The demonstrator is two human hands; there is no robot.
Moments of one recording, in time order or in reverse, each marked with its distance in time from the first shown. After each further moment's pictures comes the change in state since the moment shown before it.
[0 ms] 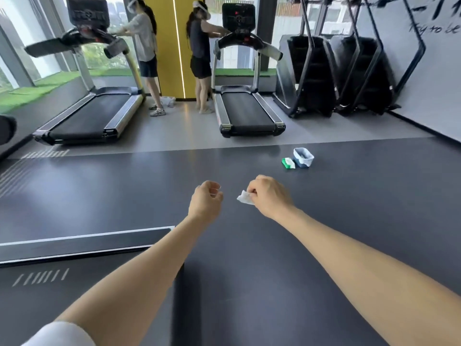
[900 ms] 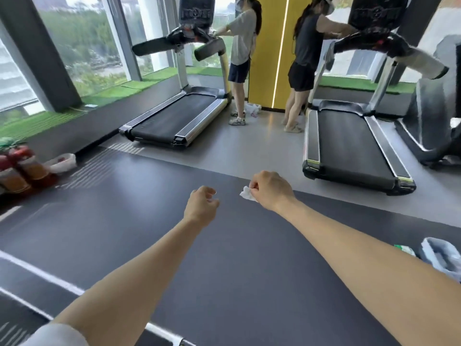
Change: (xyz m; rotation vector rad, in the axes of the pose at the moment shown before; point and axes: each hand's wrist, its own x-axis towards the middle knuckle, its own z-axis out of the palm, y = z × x) left_hand 0.664 -0.037 -0.050 0.093 0.349 -0.285; right_hand 0.739 0.006 0.149 0.127 -0.240 -0.344
